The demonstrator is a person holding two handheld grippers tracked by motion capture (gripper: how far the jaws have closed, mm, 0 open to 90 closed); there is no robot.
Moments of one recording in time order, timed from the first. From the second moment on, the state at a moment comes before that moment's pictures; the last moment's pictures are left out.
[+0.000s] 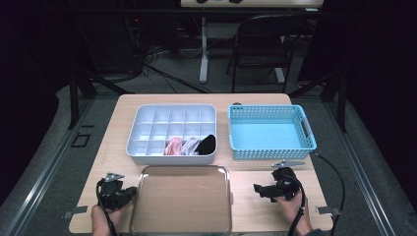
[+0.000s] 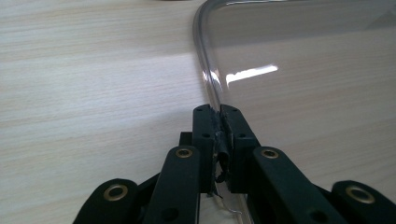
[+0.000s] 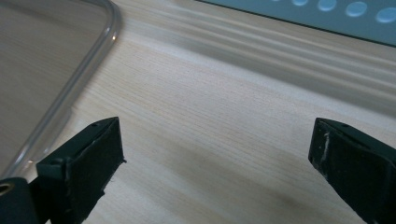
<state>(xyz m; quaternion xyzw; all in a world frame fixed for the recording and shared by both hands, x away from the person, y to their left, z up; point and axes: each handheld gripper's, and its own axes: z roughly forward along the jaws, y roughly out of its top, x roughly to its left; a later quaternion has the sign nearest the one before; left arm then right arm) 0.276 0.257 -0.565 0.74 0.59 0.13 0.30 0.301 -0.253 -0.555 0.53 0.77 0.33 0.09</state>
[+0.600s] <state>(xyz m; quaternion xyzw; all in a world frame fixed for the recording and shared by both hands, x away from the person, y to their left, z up) 0.281 0.220 -0.567 0.74 0.58 0.11 0.33 0.296 -0.225 -0.559 0.52 0.79 0.32 0.05</state>
